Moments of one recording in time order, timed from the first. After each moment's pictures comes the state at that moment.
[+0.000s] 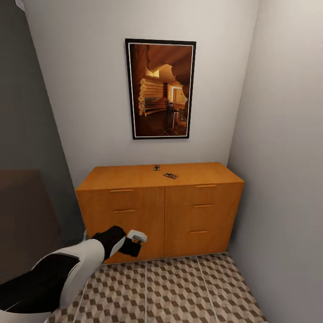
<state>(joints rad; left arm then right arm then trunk) -1.02 -0.11 -0.16 0.02 -0.14 0.49 -0.28 -0.04 0.04 0.04 -0.02 0.08 -1.04 0.11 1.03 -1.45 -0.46</state>
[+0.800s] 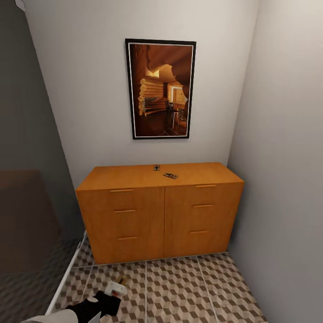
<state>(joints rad) -0.65 -0.01 -0.15 0.07 -0.11 -0.07 -0.10 -0.04 0.03 0.03 -0.03 0.07 -1.04 0.08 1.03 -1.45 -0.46</state>
